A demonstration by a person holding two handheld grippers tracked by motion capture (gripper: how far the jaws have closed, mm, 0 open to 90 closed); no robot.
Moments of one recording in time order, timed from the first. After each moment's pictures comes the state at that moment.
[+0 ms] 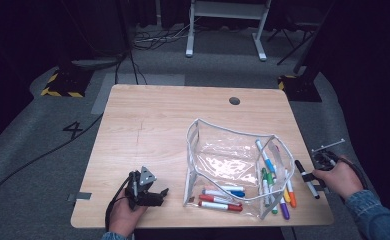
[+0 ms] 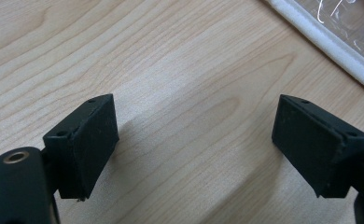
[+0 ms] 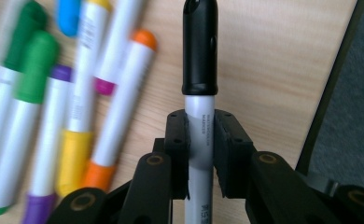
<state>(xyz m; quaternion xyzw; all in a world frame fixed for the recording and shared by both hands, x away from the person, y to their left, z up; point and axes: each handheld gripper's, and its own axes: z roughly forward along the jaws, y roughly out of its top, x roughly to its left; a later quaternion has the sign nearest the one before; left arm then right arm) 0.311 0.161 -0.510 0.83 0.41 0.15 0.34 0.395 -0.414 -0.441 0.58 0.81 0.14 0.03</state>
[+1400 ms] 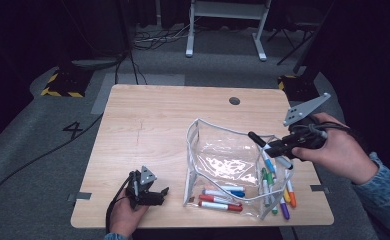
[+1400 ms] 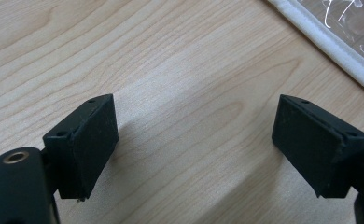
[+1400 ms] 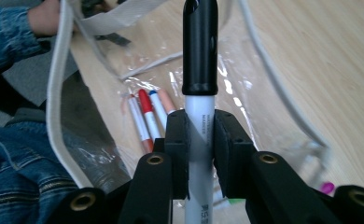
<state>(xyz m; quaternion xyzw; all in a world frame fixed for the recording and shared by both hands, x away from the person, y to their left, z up) 0.312 0.160 -0.510 0.83 0.42 0.16 0.34 0.352 -0.242 -0.240 0.22 0.94 0.27 0.05</state>
